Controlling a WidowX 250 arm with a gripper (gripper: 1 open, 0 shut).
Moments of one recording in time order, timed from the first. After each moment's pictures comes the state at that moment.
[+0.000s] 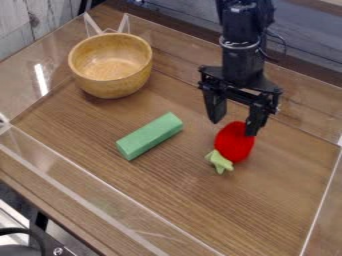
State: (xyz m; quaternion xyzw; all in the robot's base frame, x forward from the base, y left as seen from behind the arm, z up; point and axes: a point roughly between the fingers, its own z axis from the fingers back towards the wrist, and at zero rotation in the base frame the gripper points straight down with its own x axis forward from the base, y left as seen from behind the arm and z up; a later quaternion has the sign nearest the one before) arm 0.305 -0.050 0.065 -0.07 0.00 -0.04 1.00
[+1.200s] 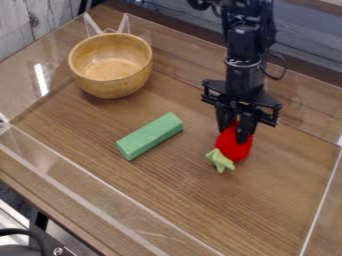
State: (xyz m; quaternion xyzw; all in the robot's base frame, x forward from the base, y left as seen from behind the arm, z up) arm 0.312 -0.051 0.040 -0.06 0.01 -0.03 1.00
